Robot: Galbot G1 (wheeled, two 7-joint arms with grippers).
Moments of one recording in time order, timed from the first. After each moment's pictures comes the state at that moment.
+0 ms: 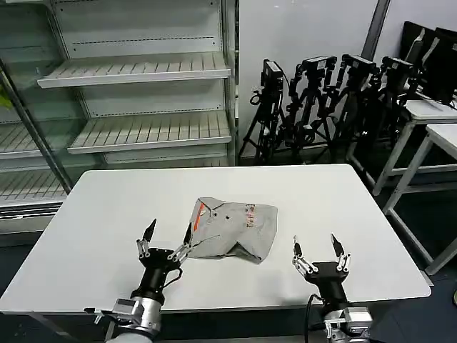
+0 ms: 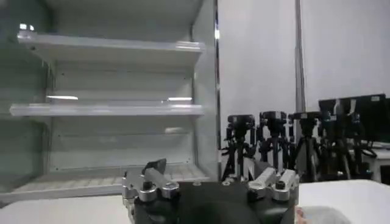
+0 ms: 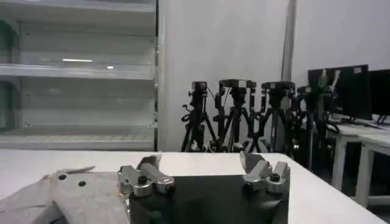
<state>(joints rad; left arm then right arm) 1.49 -1.39 -0.37 -2.19 -0.07 0.07 -0.11 -1.58 1.31 0.39 2.30 0.13 -0.22 0.26</state>
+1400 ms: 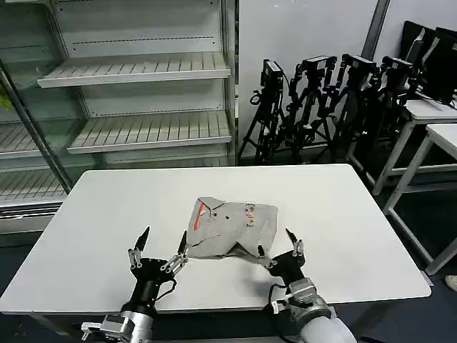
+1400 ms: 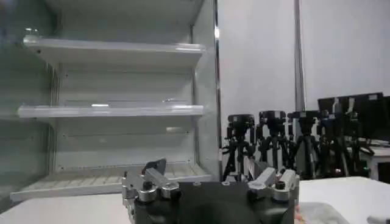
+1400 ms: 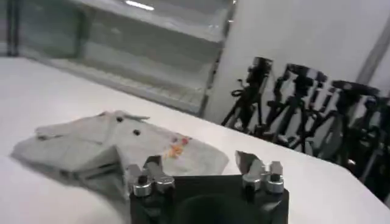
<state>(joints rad) 1.59 -1.39 -0.40 -2.26 -0.06 0.06 -0.09 -1.28 1.17 0.13 2.17 -0.01 -0.52 0.19</state>
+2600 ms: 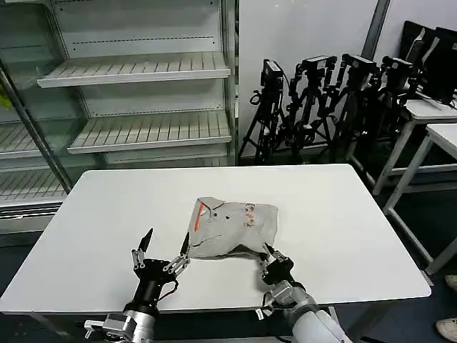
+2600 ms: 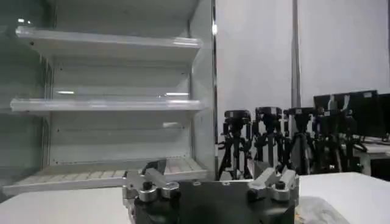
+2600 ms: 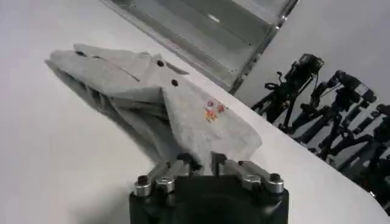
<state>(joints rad) 1.58 -1.38 -0.39 -2.25 -0.09 0.06 -0.08 -1.18 1.04 0.01 2.05 -0.09 -0.56 0.15</state>
